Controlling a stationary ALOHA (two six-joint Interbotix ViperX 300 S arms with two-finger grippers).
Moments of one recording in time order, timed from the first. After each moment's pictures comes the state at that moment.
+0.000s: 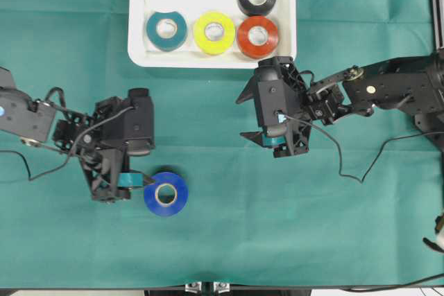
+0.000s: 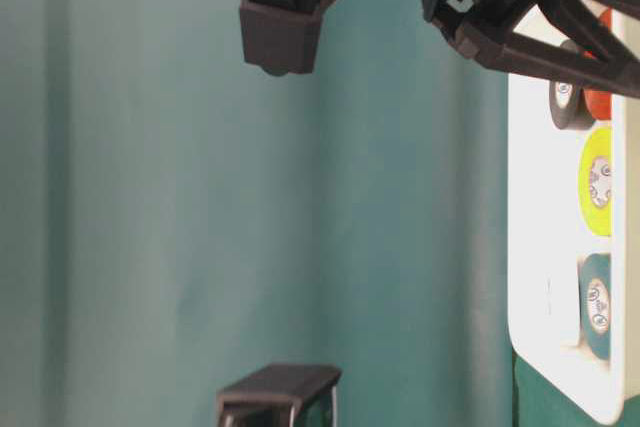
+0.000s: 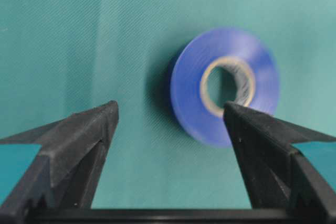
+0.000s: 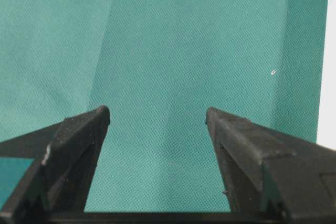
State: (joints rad) left arm -0.29 -0.03 0.75 -0.03 0.14 -0.41; right arm 0.08 0.00 0.78 -0.68 -0.03 0.73
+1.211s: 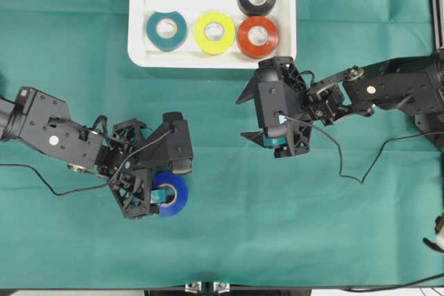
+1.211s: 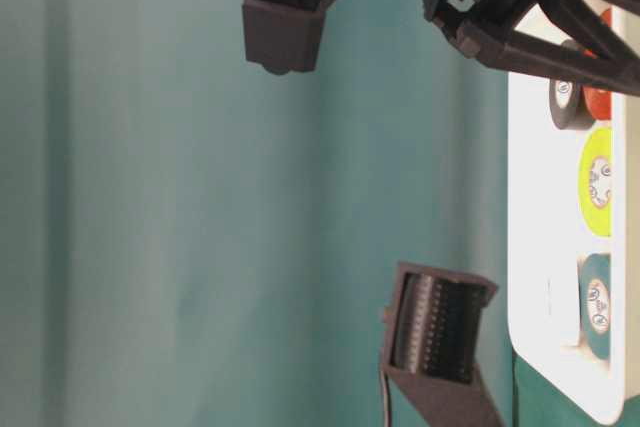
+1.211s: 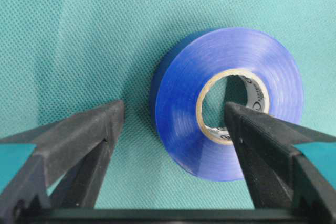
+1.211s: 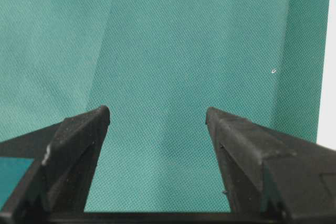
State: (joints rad) left arm -0.32 0.18 0.58 -0.03 0.31 -0.53; right arm 0.08 0.00 0.78 -0.68 -0.03 0.73
